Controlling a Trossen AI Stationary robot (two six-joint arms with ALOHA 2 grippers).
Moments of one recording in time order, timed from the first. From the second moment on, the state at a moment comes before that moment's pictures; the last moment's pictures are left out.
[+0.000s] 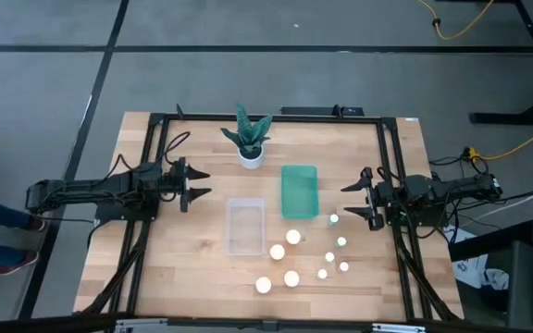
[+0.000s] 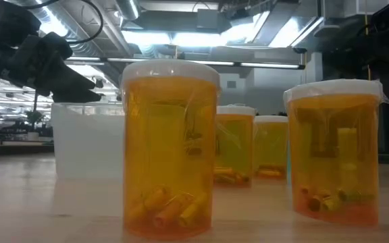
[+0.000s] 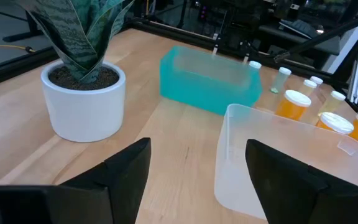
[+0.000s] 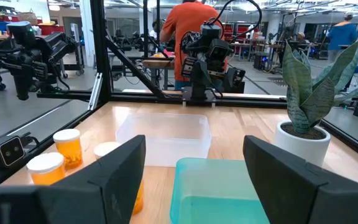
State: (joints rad) left arm 0.20 0.25 0.01 0.01 0.01 -0.23; right arm 0.19 0.02 0.01 0.04 0.10 -0.01
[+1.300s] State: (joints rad) left arm 0.20 0.25 0.01 0.01 0.01 -0.23; right arm 0.19 0.27 0.01 0.31 0.18 0.13
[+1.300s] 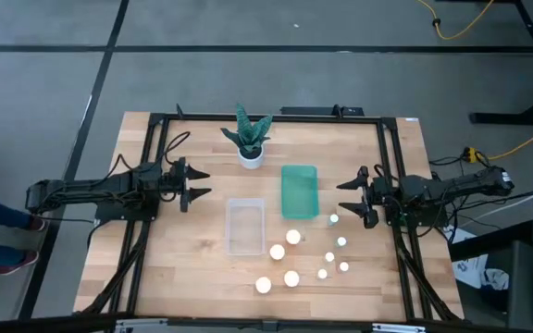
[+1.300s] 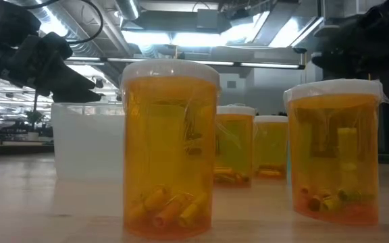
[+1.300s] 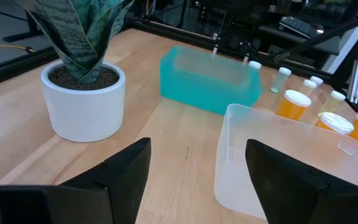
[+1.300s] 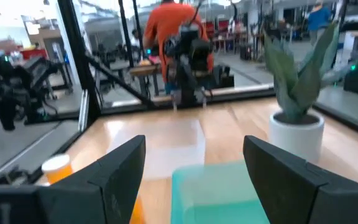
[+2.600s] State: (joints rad) left arm 0.20 0.25 0.01 0.02 0.06 -0.15; right arm 0.19 0.89 0.49 0.12 0.17 0.15
